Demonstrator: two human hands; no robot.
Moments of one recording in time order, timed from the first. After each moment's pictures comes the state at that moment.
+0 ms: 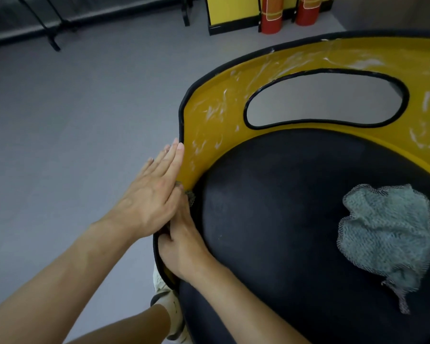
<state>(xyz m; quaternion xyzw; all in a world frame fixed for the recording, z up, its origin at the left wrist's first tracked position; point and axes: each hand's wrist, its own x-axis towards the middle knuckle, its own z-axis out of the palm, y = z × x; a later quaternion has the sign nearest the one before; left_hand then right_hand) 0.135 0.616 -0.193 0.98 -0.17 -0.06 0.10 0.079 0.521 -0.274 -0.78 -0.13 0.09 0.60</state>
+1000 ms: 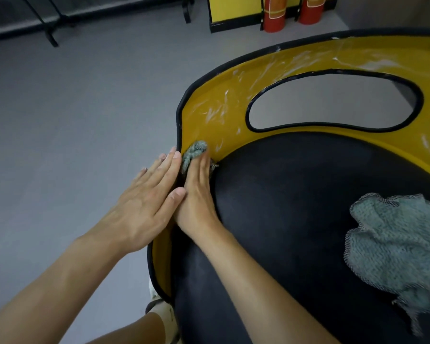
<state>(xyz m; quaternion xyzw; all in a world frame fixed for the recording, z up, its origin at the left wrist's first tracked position) 0.136 0.622 -0.194 0.97 -0.16 -0.09 0.13 0.161 0.506 -0.266 -0.81 -0.08 0.04 0.58</state>
